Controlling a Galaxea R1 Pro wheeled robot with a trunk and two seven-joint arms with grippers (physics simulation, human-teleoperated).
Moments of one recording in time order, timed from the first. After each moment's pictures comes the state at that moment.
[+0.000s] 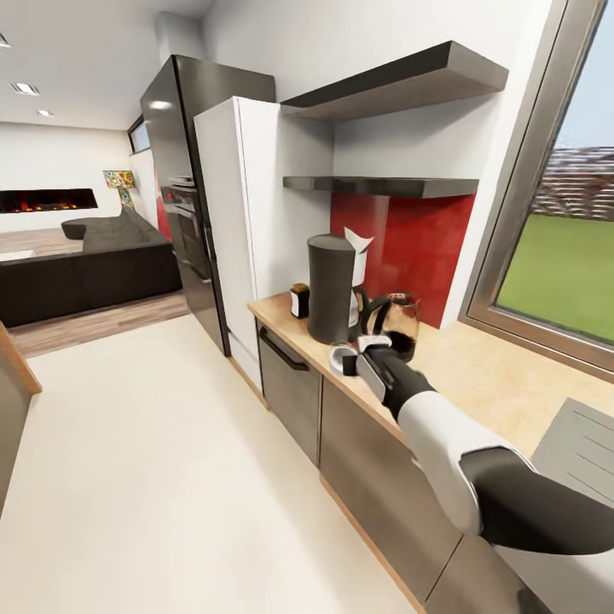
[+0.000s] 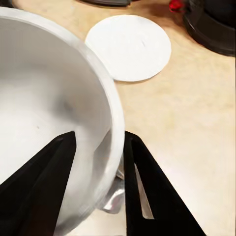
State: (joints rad) left arm 0.05 0.09 0.31 -0.06 -0.16 0.00 0.09; right arm -1.17 0.17 0.10 -0.38 -0.14 0.56 -0.24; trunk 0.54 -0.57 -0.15
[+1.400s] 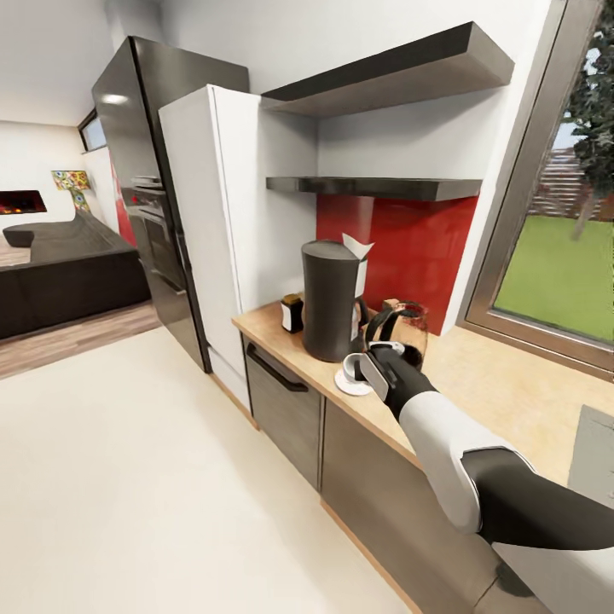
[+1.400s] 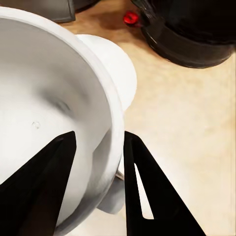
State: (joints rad) left arm 0.05 0.09 0.30 -0.06 -0.16 0.00 0.09; right arm -1.17 0.17 0.03 -0.37 -0.14 0.63 -0.40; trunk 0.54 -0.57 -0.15
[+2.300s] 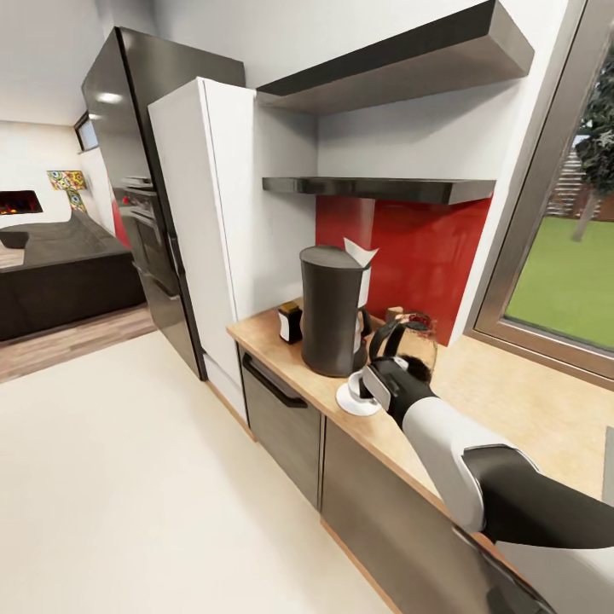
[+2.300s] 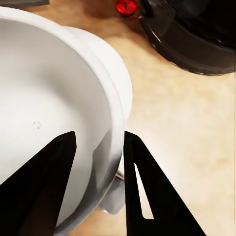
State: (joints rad) left arm 0.05 0.09 0.31 -0.06 -0.16 0.00 0.09; right arm -1.17 0.16 0.03 -0.25 -0.14 0.63 -0.40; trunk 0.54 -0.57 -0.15
